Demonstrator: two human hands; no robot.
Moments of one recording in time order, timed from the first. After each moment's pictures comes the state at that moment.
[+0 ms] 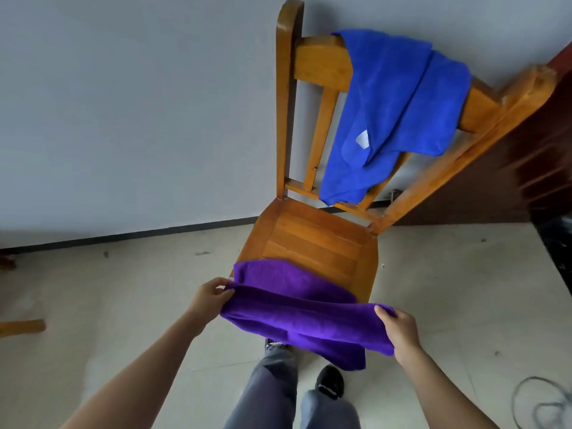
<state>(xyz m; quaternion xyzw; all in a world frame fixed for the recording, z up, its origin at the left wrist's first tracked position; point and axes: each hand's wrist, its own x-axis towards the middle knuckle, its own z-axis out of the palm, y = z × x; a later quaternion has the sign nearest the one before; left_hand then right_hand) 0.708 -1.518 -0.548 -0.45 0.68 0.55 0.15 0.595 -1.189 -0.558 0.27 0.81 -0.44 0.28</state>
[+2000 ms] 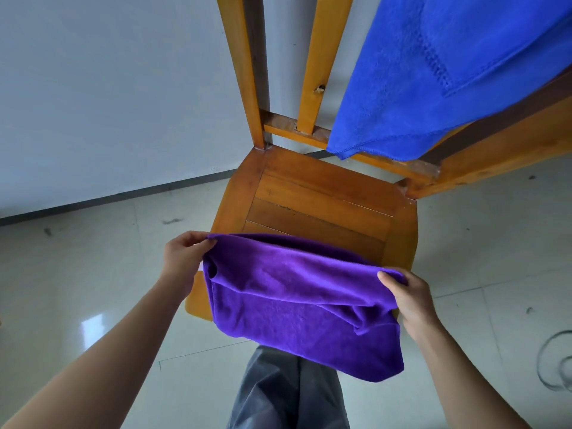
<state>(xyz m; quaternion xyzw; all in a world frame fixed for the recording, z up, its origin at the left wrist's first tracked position) 0.595 -1.561 -0.719 -0.54 0.59 0.60 0.05 0.524 -1.216 -0.732 0.25 0.77 -0.51 0.29</state>
